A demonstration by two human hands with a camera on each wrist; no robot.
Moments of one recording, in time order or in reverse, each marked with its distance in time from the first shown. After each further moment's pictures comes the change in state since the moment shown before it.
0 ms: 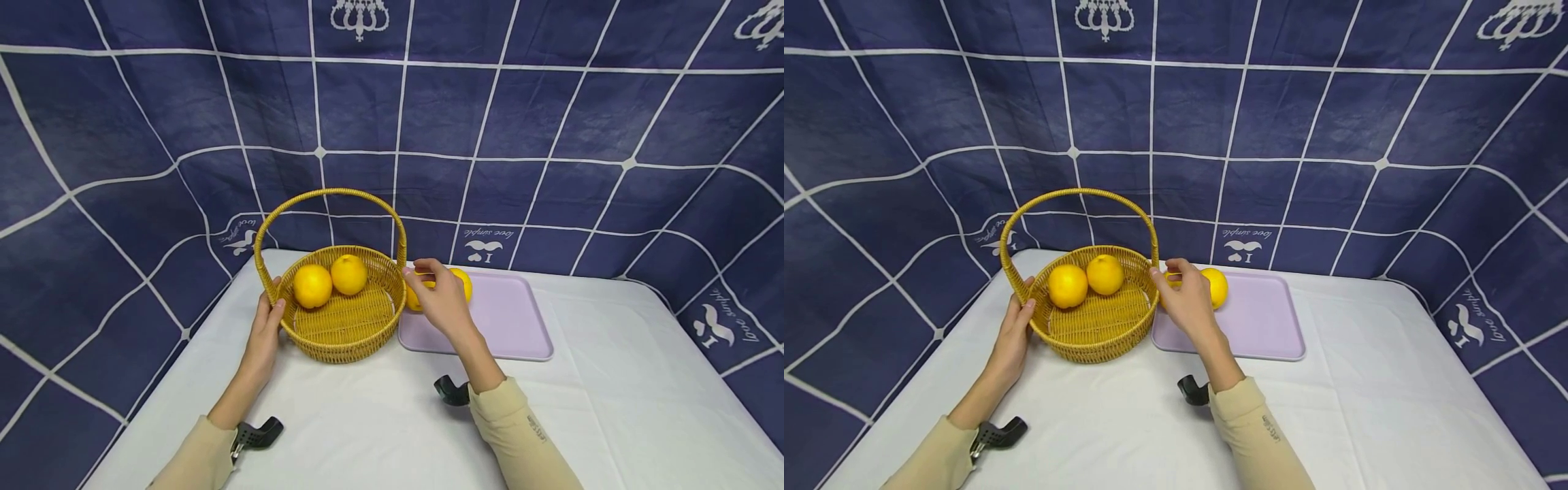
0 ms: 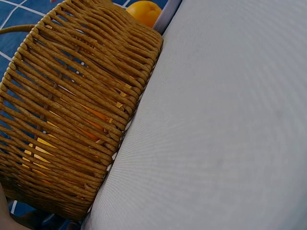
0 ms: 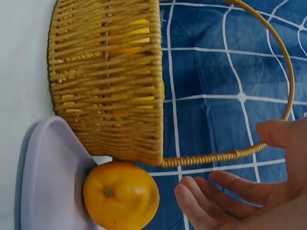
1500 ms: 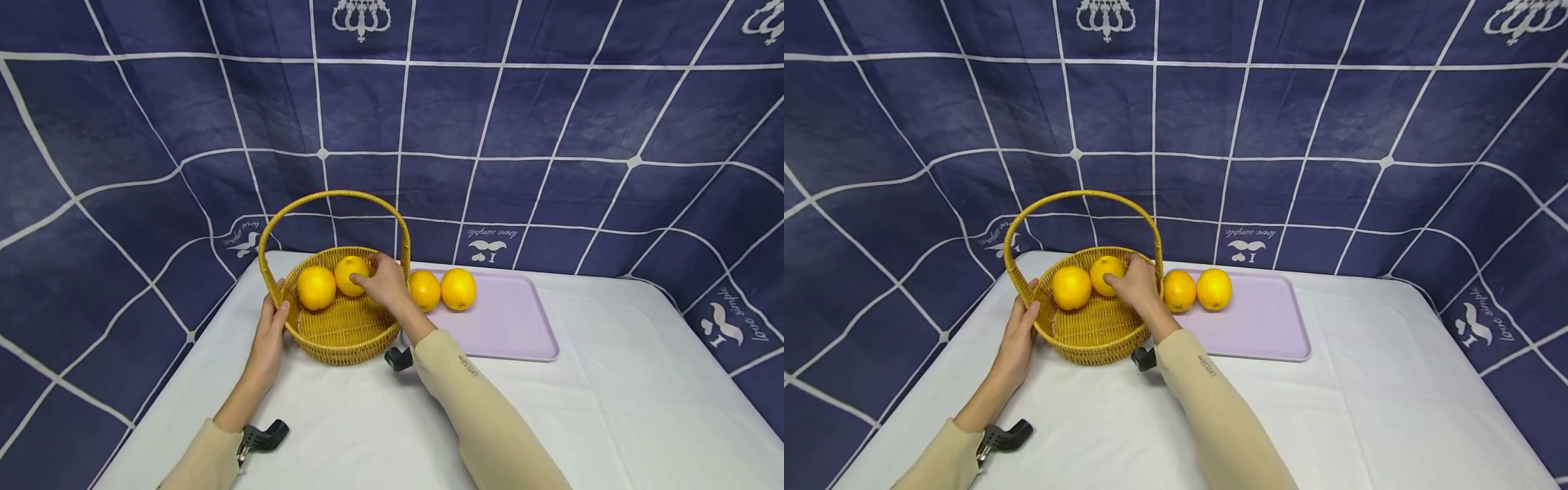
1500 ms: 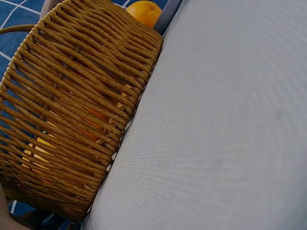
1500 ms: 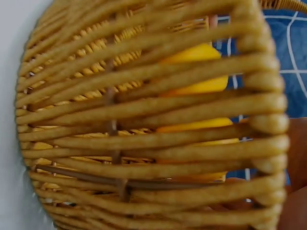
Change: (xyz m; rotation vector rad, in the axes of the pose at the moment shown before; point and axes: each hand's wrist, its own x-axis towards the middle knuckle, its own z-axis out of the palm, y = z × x) left_hand 0.000 0.001 0.002 -0.028 0.016 -0.001; right_hand 0.056 -0.017 0.095 -0.095 -0.145 0.020
